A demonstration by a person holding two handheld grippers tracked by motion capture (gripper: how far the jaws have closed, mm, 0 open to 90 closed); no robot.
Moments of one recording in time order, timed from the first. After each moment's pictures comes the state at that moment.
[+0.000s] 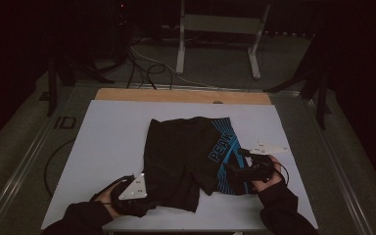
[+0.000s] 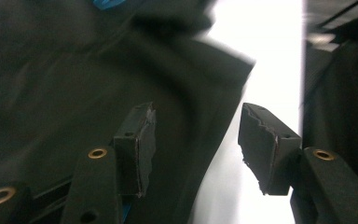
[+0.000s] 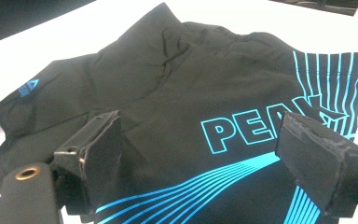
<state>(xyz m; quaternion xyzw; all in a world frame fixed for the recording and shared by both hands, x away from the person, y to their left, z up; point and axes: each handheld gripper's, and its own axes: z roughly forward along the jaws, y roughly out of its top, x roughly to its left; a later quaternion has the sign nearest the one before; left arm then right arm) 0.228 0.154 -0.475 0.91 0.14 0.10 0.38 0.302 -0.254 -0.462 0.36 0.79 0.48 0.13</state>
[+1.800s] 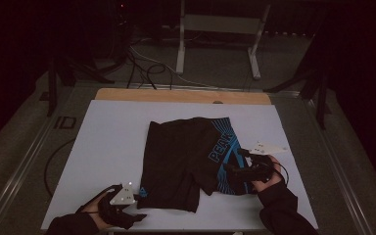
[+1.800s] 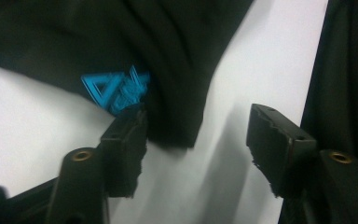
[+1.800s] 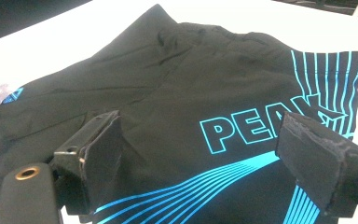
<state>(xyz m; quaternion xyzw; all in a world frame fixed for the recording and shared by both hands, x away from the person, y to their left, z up) 0.216 0.179 -0.502 0.92 0.19 0.05 0.34 0.301 -0.254 -0.463 0.36 0.79 0.48 0.13</state>
